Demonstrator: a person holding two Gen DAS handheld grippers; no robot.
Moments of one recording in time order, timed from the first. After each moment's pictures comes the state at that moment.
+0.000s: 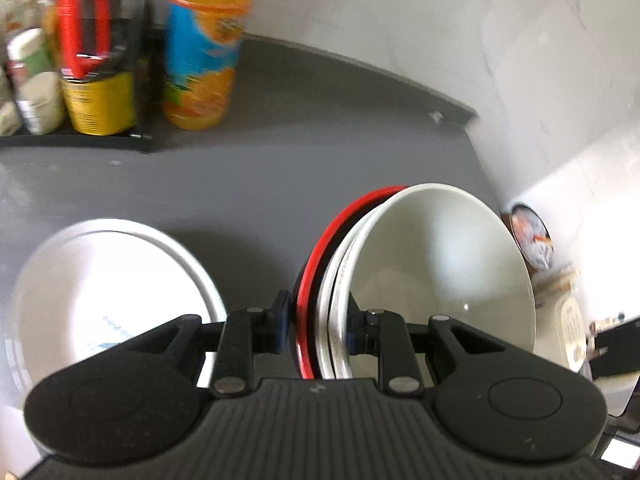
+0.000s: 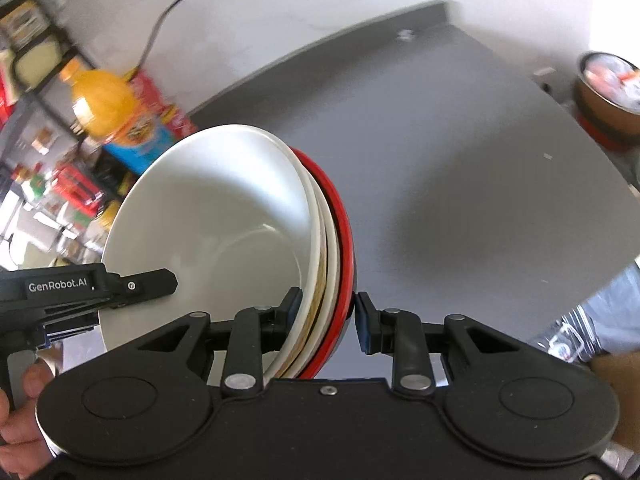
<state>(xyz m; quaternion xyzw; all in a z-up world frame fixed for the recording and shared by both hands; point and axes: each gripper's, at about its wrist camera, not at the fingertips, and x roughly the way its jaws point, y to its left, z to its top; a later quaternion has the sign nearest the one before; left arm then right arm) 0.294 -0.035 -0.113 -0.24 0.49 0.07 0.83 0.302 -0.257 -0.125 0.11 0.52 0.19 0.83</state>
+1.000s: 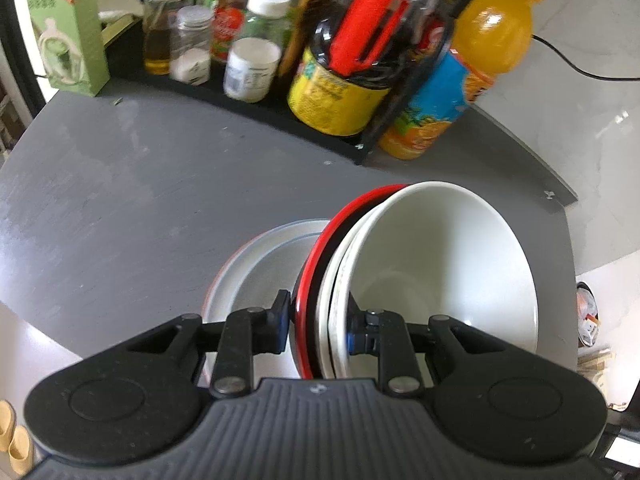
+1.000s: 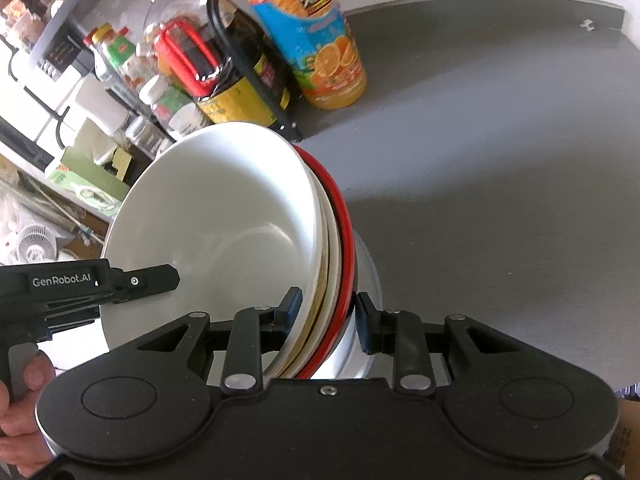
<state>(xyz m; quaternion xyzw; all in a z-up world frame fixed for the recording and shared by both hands) 0.205 0.109 -0.131 -0.31 0.48 0.20 0.80 0.275 -0.098 -0.138 0.02 0.55 0.32 0.77</state>
